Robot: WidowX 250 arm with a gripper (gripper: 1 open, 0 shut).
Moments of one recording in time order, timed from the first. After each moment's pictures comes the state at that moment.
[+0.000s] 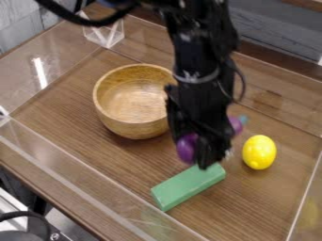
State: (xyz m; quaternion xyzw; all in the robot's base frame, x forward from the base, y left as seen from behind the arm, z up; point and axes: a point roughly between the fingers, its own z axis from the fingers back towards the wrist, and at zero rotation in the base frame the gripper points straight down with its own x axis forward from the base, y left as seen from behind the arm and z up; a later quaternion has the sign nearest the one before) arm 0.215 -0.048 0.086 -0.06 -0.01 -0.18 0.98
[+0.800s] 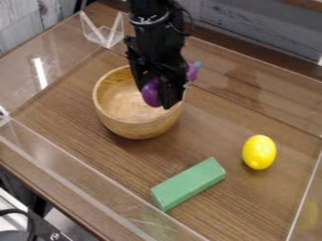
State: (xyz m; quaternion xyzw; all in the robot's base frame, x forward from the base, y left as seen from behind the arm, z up) arm 0.254 0.032 0.094 -0.04 -0.03 -0.10 0.99
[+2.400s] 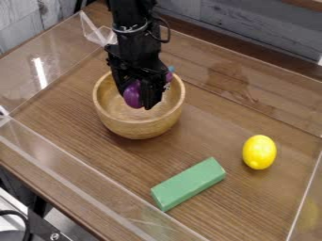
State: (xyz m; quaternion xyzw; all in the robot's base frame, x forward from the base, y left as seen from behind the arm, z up) arm 0.260 0.063 0.069 -0.03 -0.01 -0.05 1.00
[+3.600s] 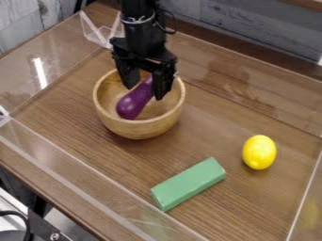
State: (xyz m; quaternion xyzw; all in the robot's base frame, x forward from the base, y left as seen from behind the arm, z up) arm 0.280 0.058 0.071 -0.03 -0.01 -0.01 1.00
